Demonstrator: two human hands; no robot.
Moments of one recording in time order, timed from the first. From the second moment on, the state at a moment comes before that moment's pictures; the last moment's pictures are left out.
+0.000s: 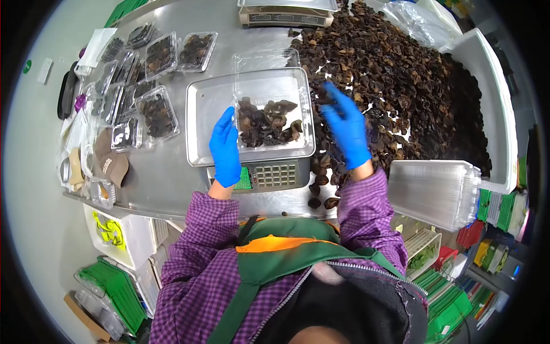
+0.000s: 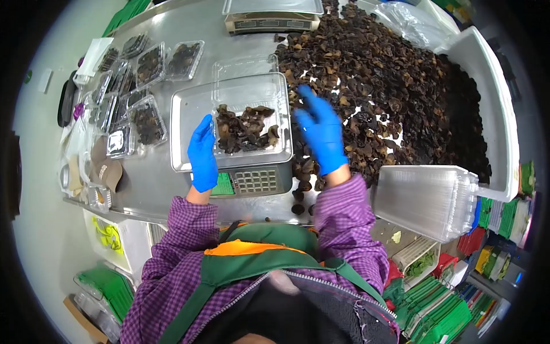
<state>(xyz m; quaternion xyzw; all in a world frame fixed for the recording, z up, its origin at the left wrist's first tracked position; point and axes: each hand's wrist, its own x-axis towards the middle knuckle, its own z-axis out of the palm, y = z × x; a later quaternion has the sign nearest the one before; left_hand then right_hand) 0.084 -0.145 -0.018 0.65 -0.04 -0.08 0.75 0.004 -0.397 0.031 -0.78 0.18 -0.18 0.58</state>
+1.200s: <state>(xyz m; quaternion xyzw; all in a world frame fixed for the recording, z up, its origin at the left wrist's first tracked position) 0.109 -0.072 0.006 0.77 -0.07 0.03 0.63 -0.085 -0.469 -0.106 -0.95 0.19 -0.04 0.24</state>
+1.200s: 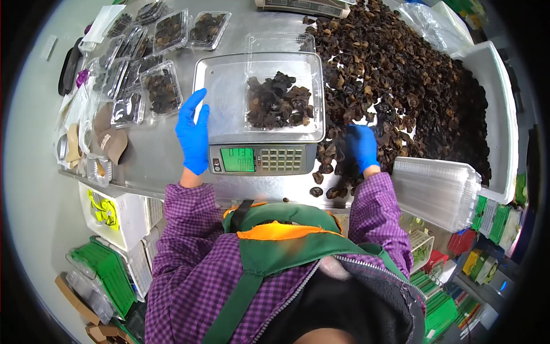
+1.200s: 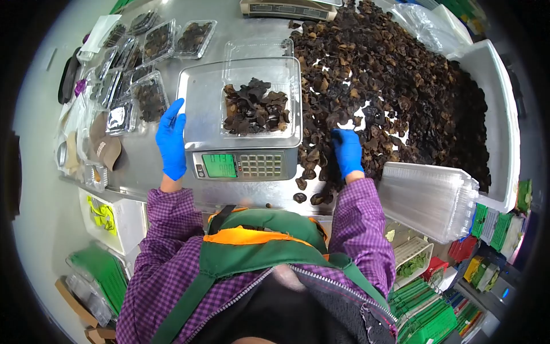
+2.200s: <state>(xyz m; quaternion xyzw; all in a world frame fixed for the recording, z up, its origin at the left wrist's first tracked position) 0.177 -0.155 0.000 0.67 -0.06 -0.09 0.73 0.014 -0.356 0.030 -0.79 0.15 -0.19 0.56</state>
